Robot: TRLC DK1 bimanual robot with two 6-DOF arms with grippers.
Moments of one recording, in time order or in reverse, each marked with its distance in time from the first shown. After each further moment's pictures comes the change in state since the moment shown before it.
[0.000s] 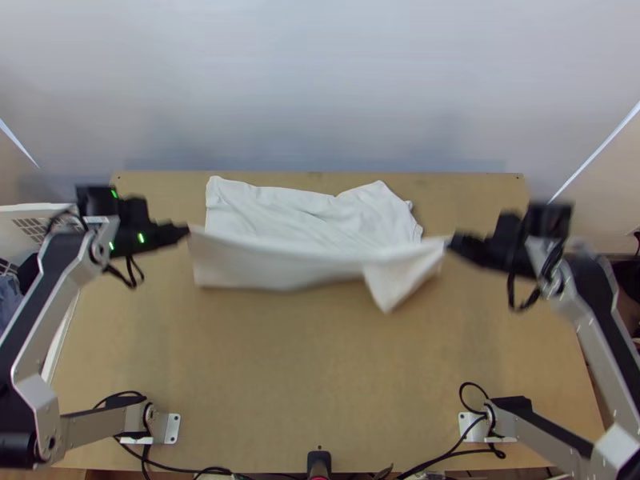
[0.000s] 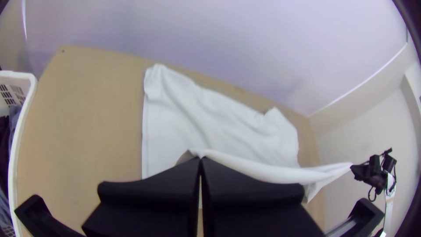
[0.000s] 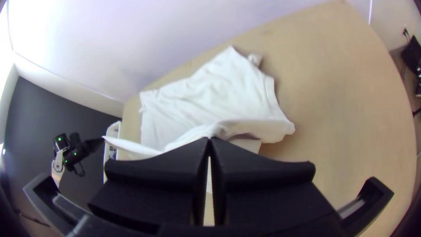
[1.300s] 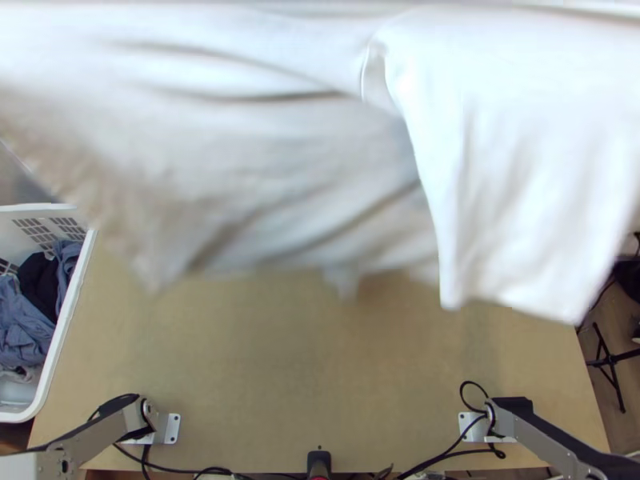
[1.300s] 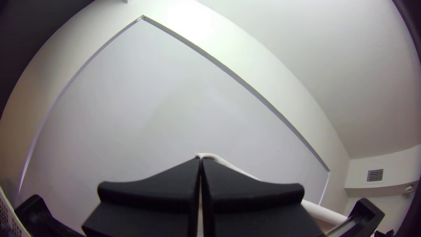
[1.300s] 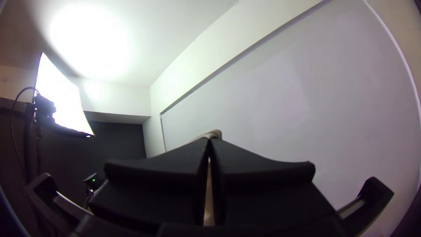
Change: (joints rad) left arm 0.274 -0.138 0.874 0.362 -0.191 -0.544; right arm -0.053 -0.032 1.065 0.356 -0.045 0.123
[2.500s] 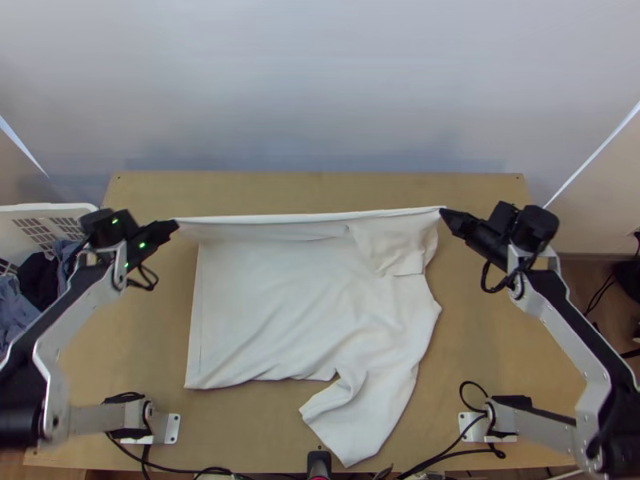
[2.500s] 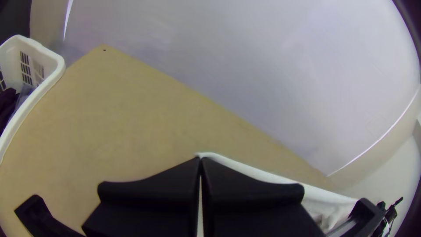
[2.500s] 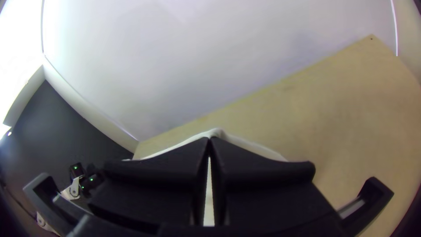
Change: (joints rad) left arm -0.190 0.230 -1.239 0.378 0.034 0.323; right arm -0.016 0.175 -1.434 0.597 -0.012 -0.046
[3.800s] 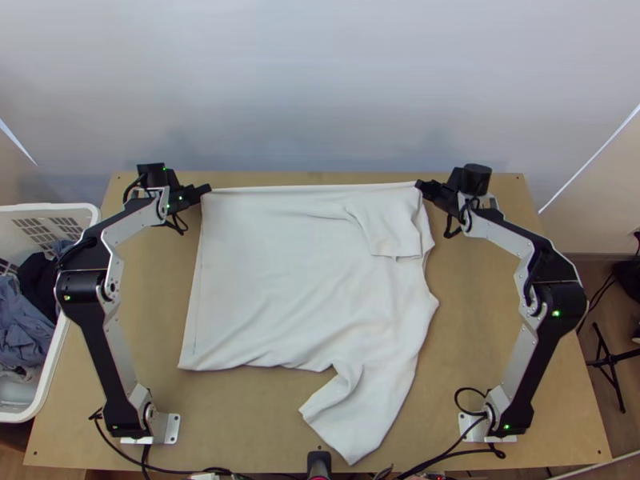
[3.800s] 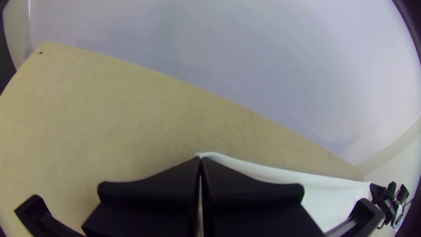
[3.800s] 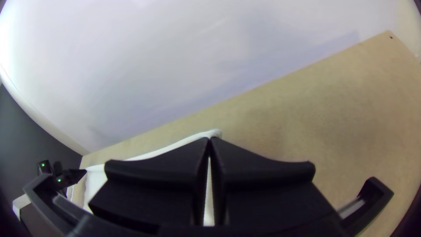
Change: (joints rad) left arm -0.063 0.763 0.743 -0.135 -0.069 0.120; right arm 0.037 0.775 0.597 0.001 0.233 -0.092
